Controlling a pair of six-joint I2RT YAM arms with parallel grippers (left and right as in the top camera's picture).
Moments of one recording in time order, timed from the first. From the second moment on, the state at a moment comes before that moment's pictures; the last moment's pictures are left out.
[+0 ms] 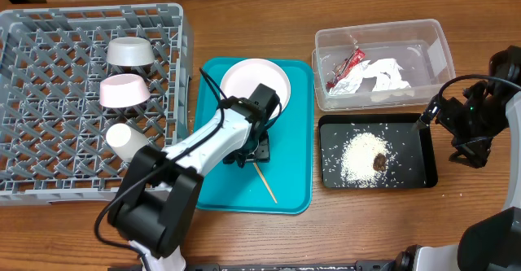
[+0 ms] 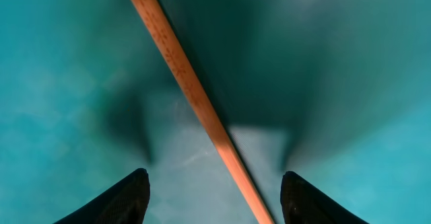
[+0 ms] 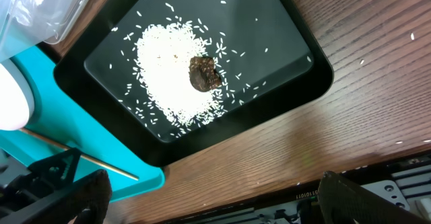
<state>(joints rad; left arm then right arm) -0.54 1.88 1.18 -0.88 -0.04 -0.61 -0.33 1.60 1.49 -1.55 -0.25 0.30</state>
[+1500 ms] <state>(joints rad) -0.02 1.59 1.38 -0.88 -0.16 -0.20 -0.33 1.60 1.49 -1.55 -0.25 0.30</state>
